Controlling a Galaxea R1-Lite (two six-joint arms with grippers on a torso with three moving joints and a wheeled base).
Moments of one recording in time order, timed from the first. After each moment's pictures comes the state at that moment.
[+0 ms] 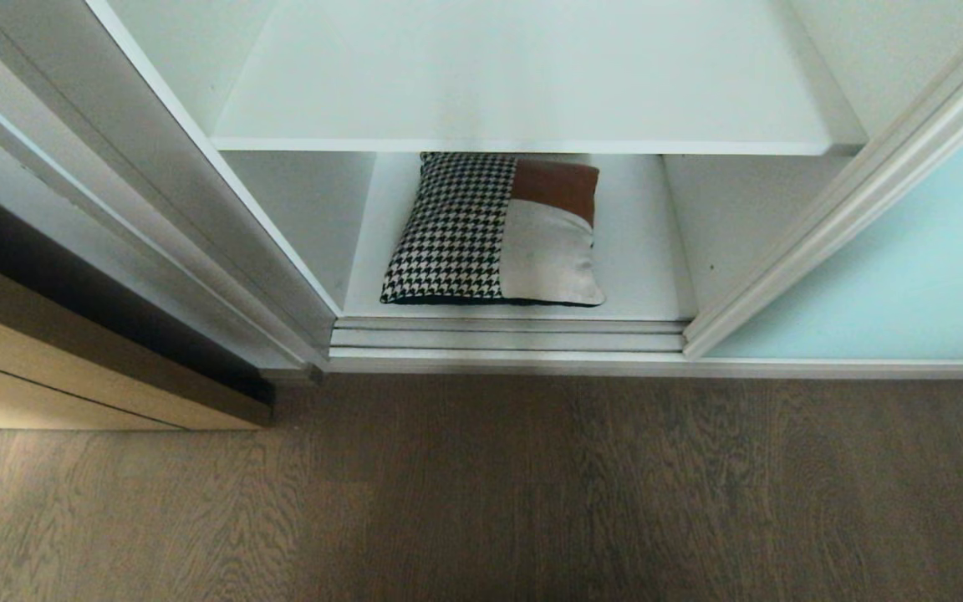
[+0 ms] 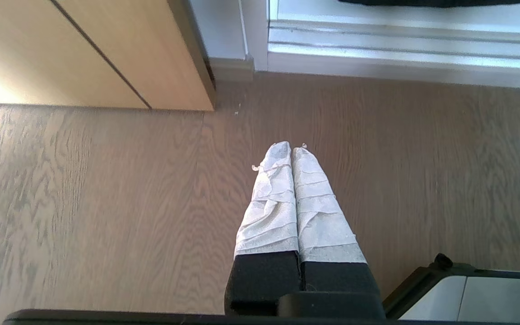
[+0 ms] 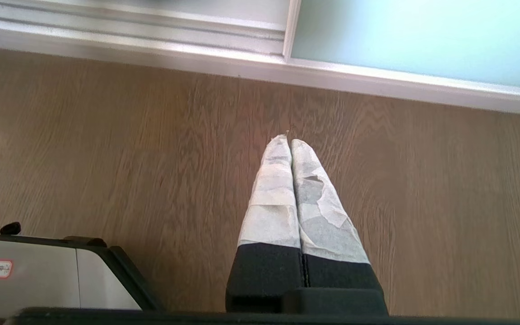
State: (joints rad) left arm 0.02 0.00 -0.01 0.02 0.00 -0.01; right arm 0.00 0.00 0.00 0.00 0.01 -0.03
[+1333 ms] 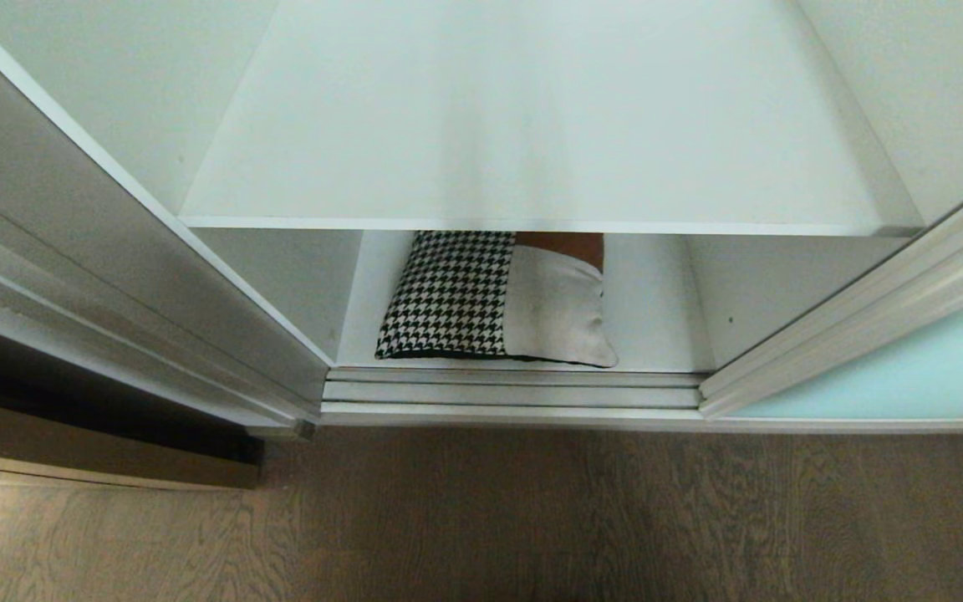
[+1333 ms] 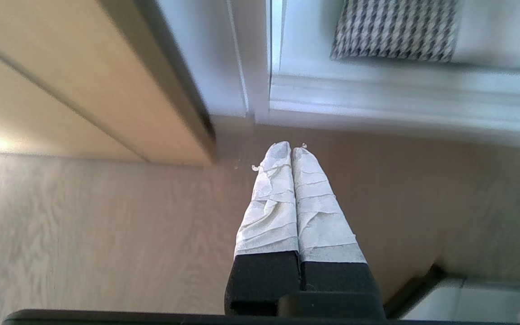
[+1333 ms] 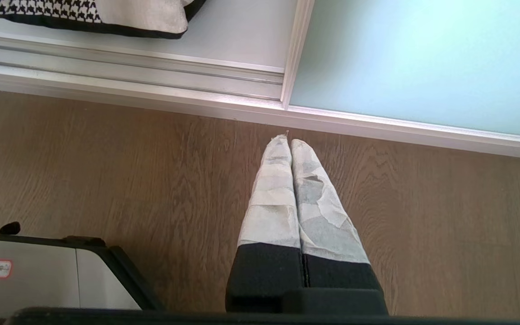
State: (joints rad) left arm 0.02 0.03 -0.14 0.09 0.02 -0.03; right arm 0.00 0.00 0.00 0.00 0.01 -0.03
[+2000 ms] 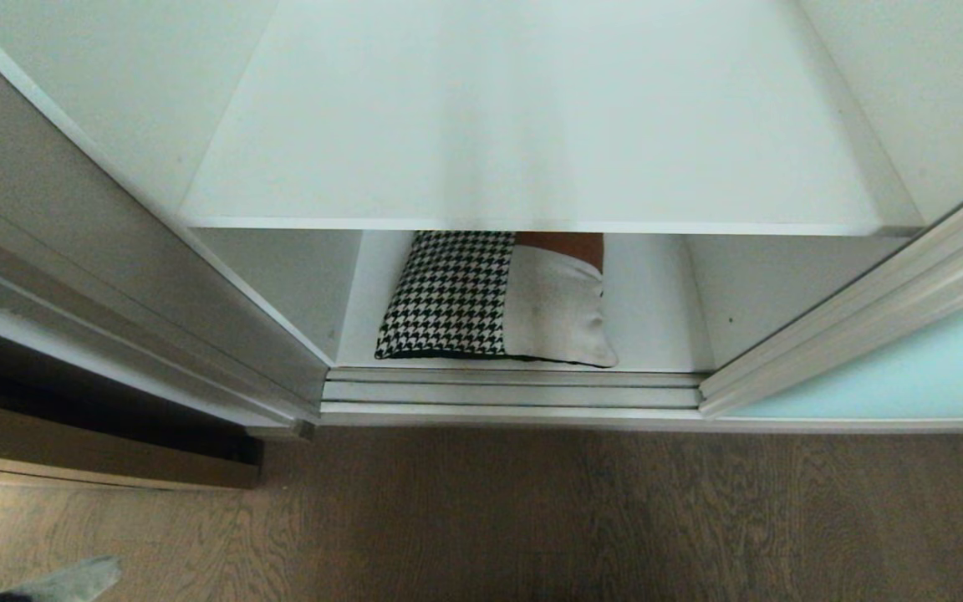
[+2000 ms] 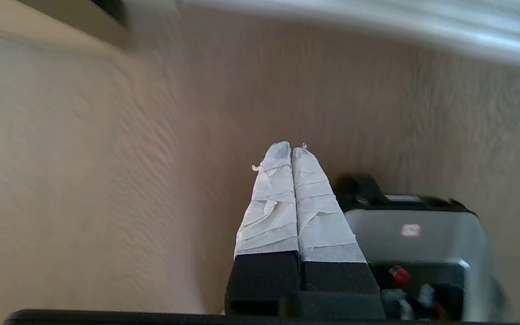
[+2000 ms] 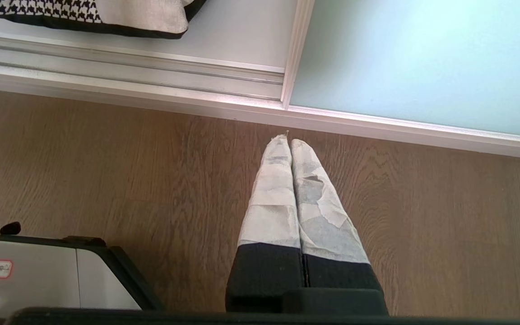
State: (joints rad) left arm 0.02 0.83 -0.39 0.05 -0.19 -0.17; right arm 0.00 0.00 0.00 0.00 0.01 -0.03
